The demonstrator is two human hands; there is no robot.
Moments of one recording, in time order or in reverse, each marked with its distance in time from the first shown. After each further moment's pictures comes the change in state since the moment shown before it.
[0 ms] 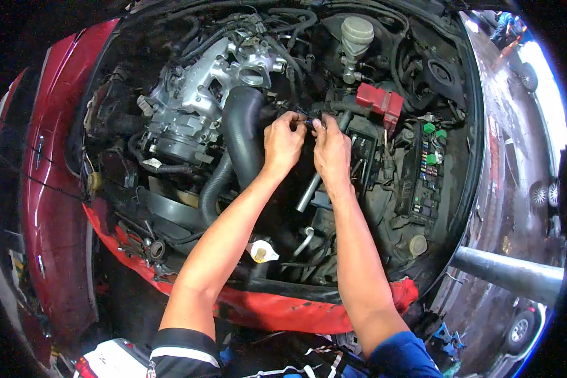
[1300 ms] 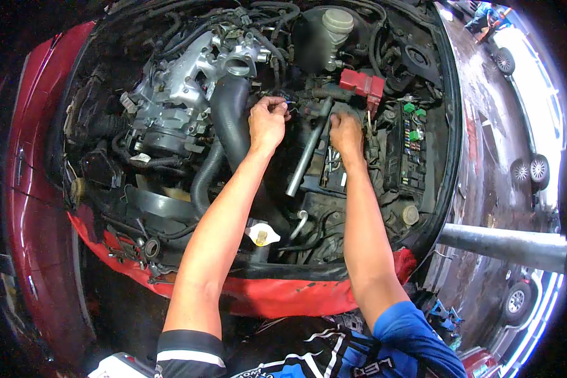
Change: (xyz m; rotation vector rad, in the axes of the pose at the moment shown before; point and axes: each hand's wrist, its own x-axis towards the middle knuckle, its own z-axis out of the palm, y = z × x) left_hand 0.009 -0.017 -0.001 -0.448 -0.078 -0.288; right_hand 0.019 0.074 -0.031 -0.473 0.021 0.065
